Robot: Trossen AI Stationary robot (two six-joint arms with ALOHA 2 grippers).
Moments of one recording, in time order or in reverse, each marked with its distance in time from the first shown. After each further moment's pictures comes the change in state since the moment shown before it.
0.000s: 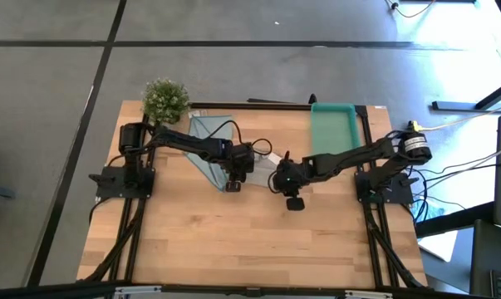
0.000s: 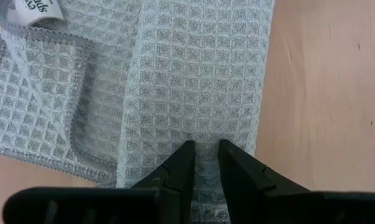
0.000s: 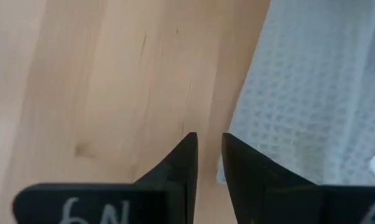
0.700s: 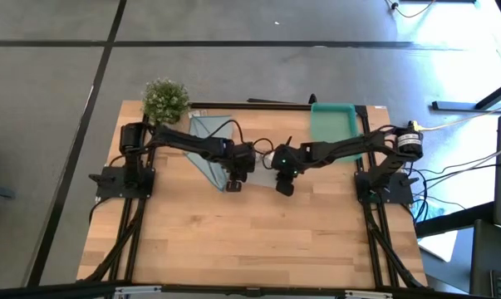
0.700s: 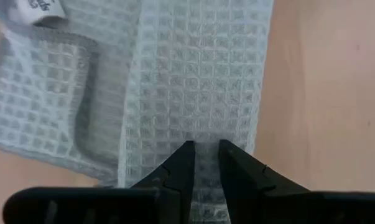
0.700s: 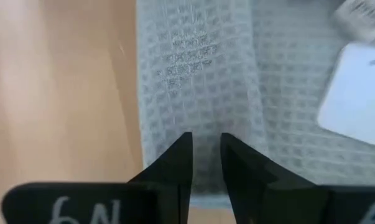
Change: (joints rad) left arm -0.002 0.003 0.022 -0.033 -0.005 0.000; right arm -0.186 0.043 -0.003 0.055 -0.064 0.280
